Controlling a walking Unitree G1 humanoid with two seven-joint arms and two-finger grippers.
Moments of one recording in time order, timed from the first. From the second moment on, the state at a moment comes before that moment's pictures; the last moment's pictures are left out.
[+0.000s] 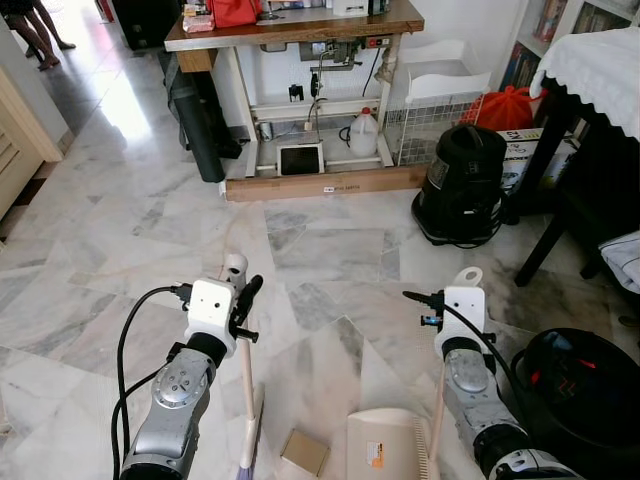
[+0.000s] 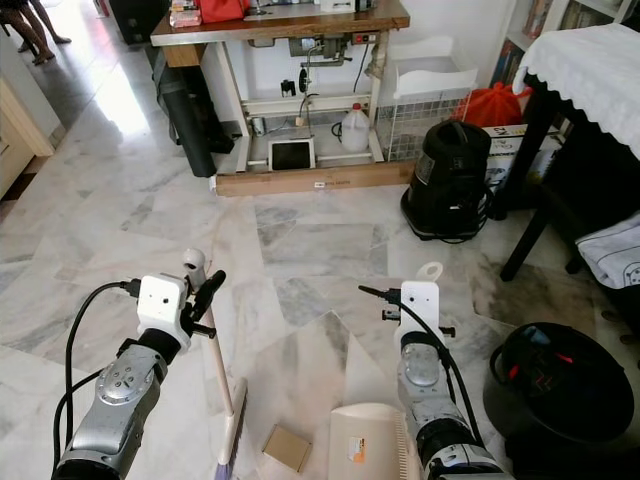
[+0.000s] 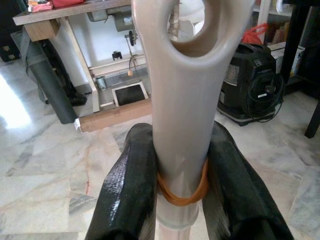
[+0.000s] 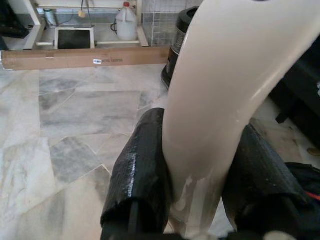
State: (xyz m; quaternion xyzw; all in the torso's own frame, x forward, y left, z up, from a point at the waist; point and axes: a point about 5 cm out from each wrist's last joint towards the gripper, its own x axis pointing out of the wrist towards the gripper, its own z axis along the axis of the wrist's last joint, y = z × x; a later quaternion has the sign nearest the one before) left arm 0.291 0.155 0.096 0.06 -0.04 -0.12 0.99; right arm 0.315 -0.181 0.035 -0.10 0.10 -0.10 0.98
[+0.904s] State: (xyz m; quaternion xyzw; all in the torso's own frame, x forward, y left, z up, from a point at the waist) left arm 0.294 0.156 0.093 0.06 -0.04 -0.12 0.99; right arm 0.310 -0.169 0.031 -0.09 0.09 -0.07 0.99
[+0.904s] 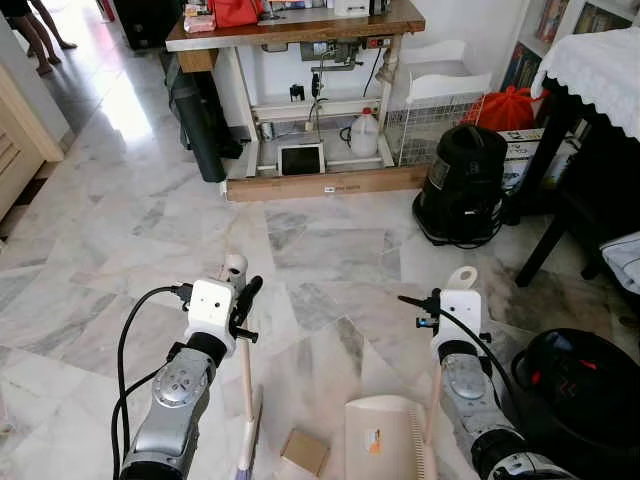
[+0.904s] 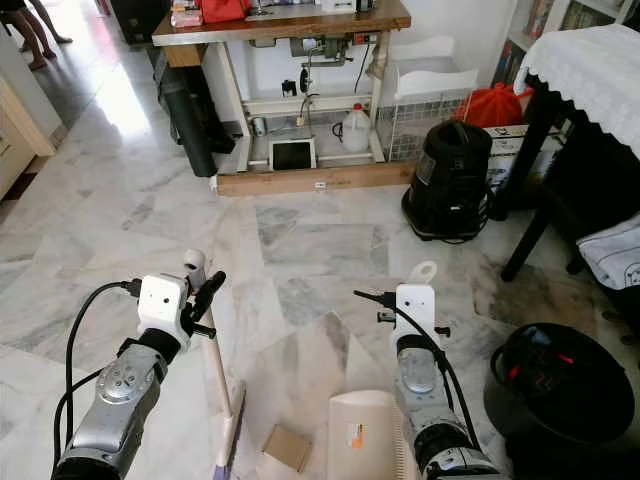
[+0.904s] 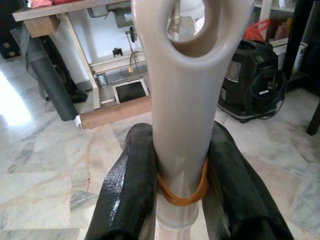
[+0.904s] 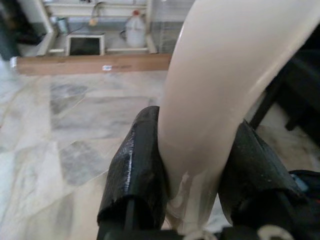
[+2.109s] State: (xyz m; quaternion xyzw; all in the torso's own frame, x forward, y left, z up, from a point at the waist) left arm 0.308 0.159 0.053 0.00 0.07 -0.13 0.99; right arm 0.303 -0.162 0.017 -0.08 0.13 -0.01 0.99
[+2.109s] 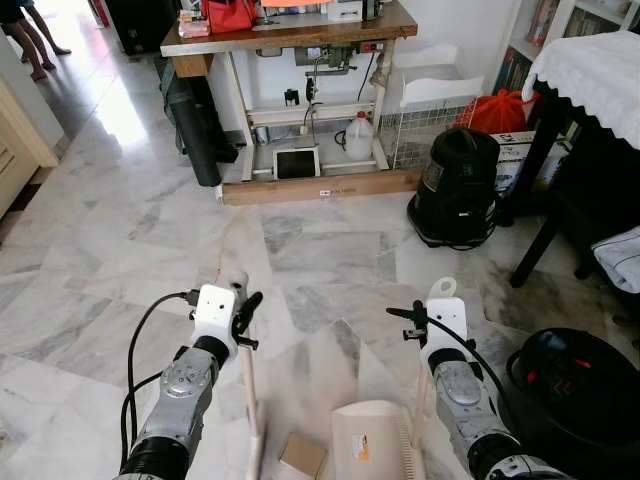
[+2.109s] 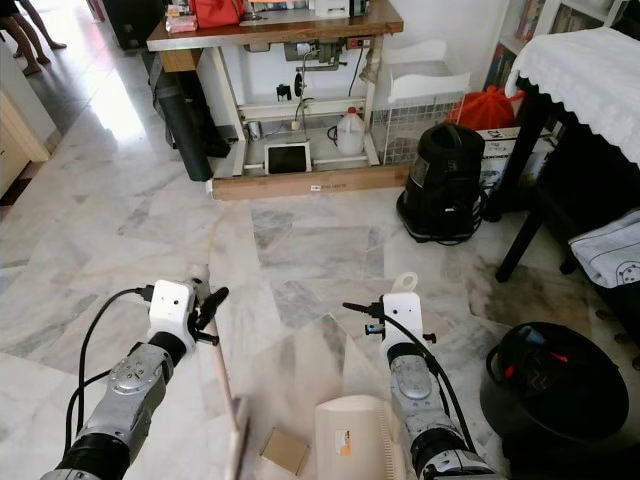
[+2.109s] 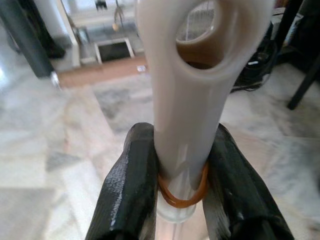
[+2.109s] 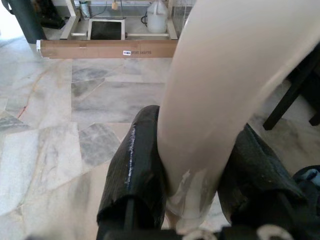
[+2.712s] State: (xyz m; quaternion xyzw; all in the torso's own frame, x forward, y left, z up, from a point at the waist) left arm 0.320 0.174 0.066 -0.20 0.05 -0.10 0.97; right arm 0.307 -0.164 0.020 -0.08 0.13 -0.01 0.99
